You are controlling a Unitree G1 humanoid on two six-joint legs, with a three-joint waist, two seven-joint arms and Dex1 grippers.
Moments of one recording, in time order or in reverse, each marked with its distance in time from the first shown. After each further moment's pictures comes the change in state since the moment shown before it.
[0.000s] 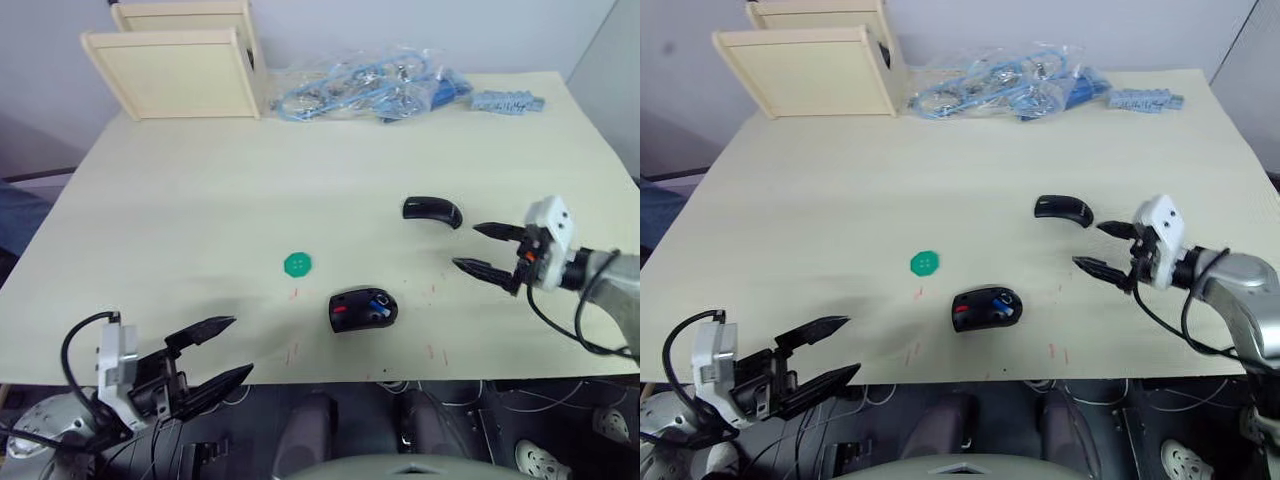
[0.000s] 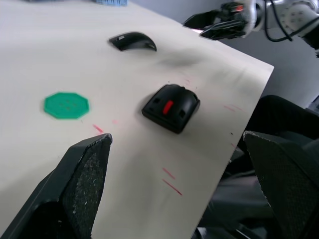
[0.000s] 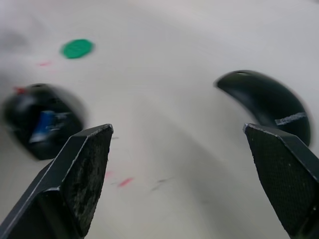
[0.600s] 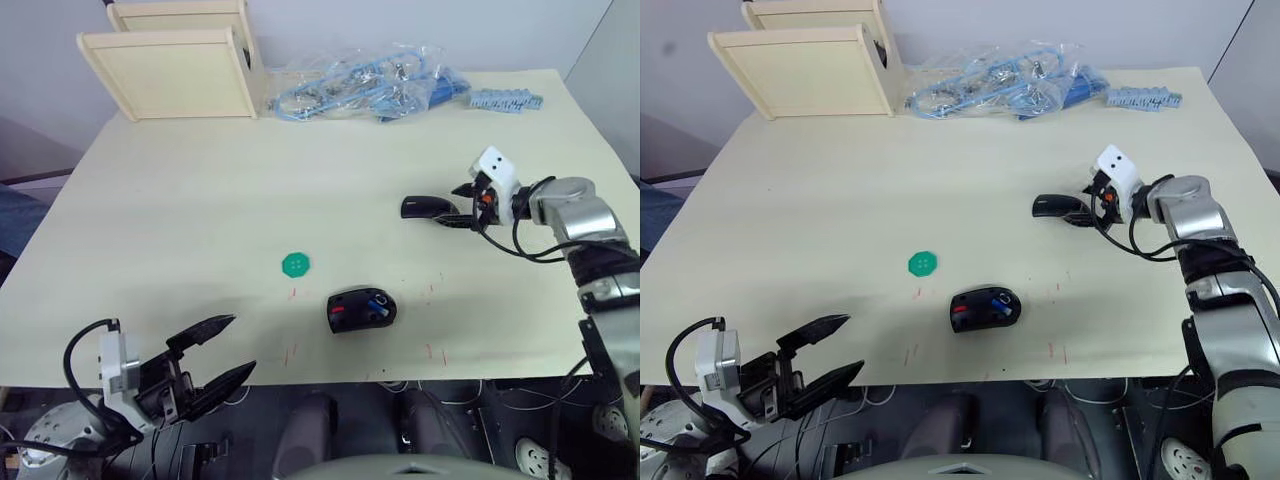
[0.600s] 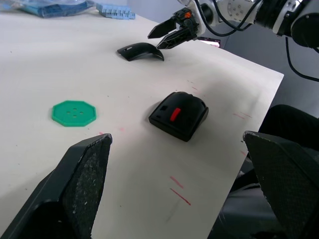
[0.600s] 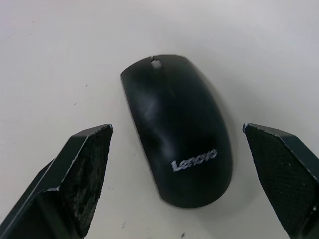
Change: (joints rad) left arm -0.002 -0.048 -0.034 0.022 0.020 -0.069 0.016; right arm -0.632 0.172 0.256 0.936 -0.357 -0.280 0.190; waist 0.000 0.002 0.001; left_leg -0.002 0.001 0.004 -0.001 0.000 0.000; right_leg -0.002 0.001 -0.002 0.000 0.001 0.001
